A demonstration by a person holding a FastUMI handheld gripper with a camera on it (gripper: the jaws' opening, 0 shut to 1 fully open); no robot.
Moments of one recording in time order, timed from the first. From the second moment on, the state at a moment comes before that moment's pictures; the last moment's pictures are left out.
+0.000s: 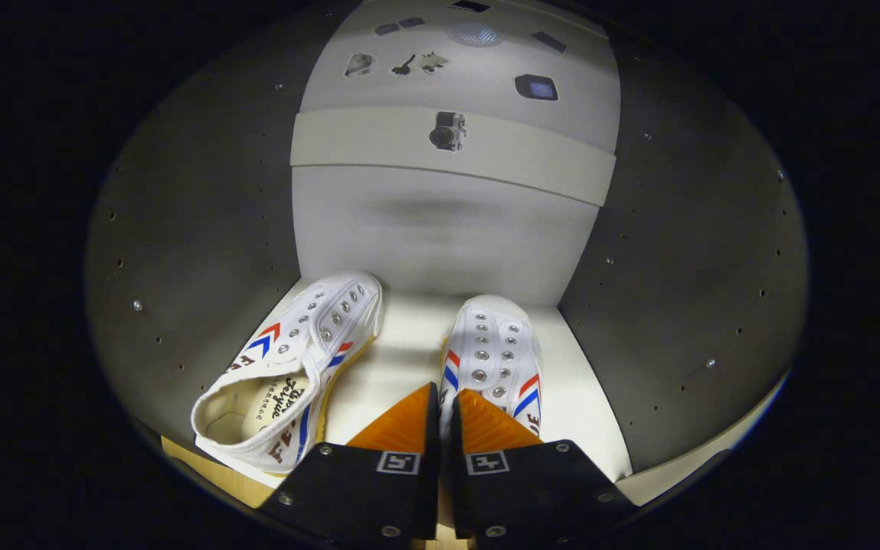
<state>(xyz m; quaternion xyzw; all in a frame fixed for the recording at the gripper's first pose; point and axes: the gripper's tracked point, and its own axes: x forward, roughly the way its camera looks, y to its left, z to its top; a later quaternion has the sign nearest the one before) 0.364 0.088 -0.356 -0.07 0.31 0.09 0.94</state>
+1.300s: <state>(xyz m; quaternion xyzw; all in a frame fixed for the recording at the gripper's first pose) -0.035 -0.042 -0.210 0.02 0.13 -0.08 0.99</state>
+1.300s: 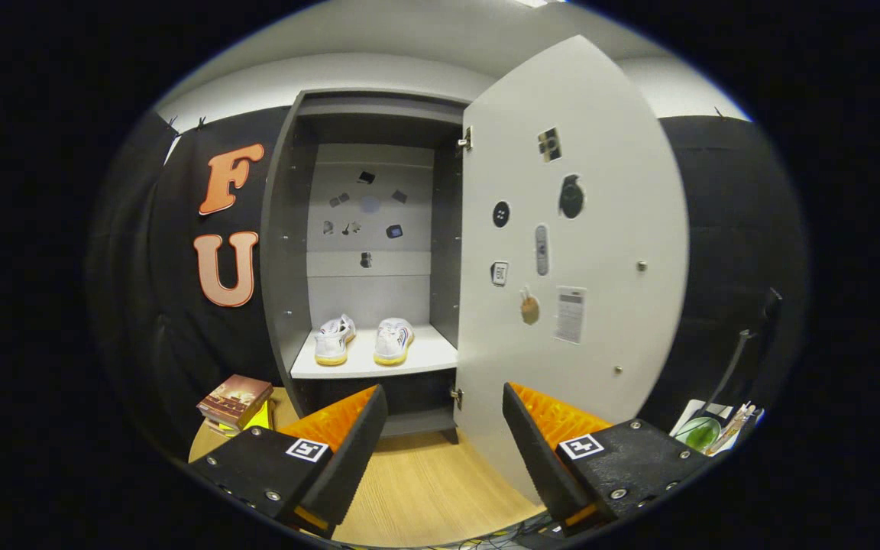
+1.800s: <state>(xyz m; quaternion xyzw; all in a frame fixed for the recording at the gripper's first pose) -0.105 -0.158 -0.172 0.02 0.10 -0.17 0.98</state>
